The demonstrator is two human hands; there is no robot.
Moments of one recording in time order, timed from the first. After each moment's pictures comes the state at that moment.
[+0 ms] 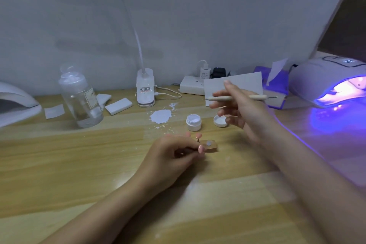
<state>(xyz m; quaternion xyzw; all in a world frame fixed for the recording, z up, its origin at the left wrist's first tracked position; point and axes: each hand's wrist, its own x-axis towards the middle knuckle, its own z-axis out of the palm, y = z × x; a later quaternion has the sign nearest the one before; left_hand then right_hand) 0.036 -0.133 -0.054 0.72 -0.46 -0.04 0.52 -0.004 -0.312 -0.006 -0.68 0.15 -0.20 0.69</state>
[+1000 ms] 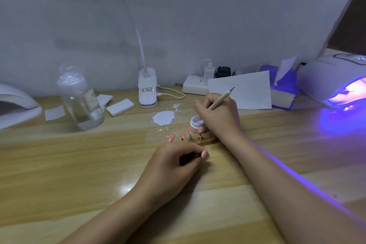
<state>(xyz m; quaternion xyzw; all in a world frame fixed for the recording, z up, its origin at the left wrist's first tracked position) 0.032 -0.133 -0.054 0.77 -0.40 -0.03 0.49 0.051 -0.289 -0.044 -0.81 0.17 -0.32 0.46</state>
